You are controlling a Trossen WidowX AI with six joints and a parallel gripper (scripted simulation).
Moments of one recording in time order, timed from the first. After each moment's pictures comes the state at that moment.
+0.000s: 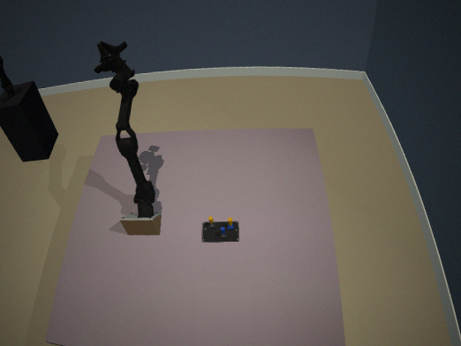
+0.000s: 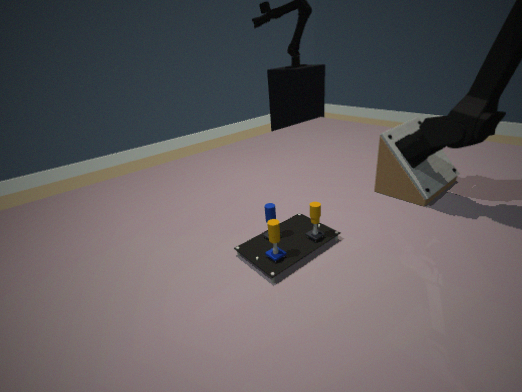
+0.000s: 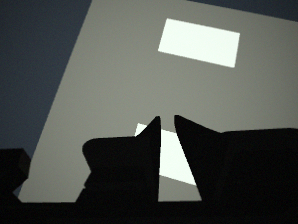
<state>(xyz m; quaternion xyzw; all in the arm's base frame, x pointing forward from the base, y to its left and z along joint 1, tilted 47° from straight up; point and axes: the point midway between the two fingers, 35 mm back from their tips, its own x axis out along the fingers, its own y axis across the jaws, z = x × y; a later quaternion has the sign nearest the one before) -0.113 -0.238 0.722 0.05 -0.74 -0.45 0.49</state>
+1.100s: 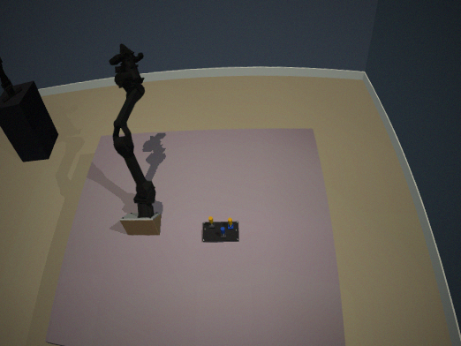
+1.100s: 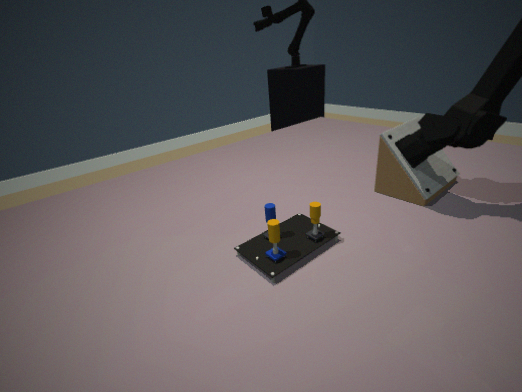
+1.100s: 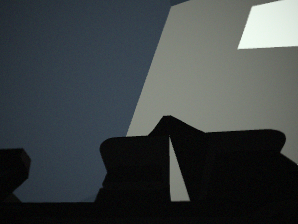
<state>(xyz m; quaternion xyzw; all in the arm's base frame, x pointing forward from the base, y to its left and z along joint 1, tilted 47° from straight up) -0.083 -0.063 0.769 -0.11 -0.79 -0.25 0.55</state>
